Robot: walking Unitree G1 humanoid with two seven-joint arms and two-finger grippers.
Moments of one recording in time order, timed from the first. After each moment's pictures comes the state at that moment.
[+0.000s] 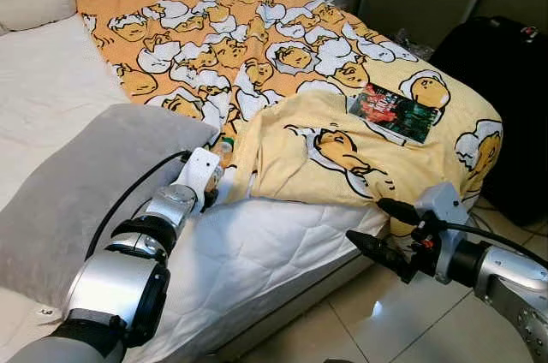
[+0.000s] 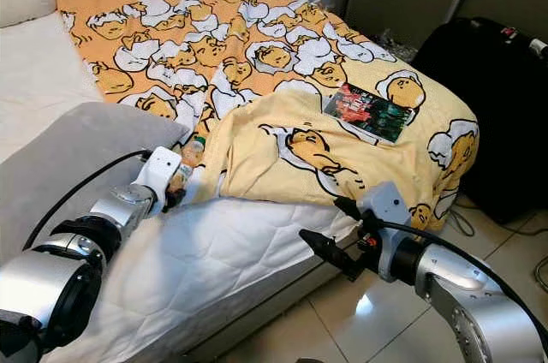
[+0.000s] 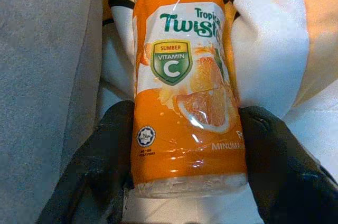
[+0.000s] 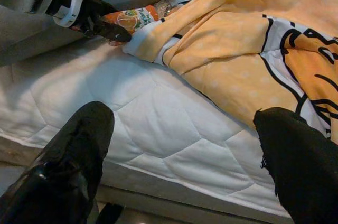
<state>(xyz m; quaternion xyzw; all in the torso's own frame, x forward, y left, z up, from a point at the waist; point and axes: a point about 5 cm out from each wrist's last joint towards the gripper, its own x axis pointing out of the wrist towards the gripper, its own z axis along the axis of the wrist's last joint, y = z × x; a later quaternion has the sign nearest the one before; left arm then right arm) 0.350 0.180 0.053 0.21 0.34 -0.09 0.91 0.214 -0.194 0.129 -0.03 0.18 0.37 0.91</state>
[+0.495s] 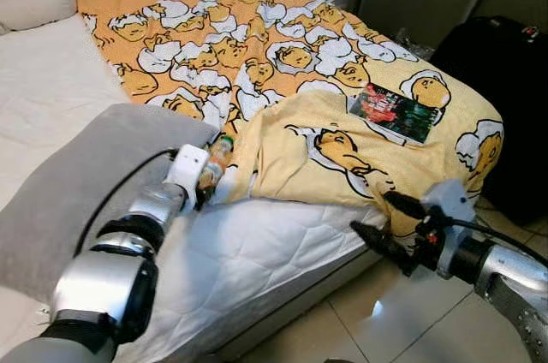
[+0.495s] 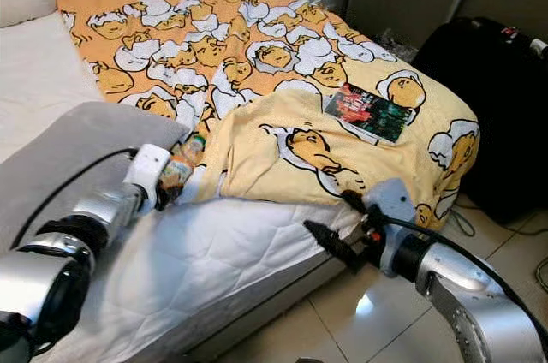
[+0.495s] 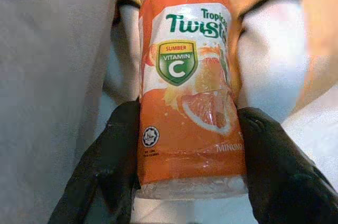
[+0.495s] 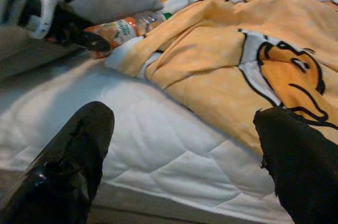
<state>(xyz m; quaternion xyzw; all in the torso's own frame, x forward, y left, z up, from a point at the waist) 0.353 0.193 0.063 0.12 0.32 -0.12 0.93 0.217 -0.199 0.129 -0.02 0.16 0.33 0.93</state>
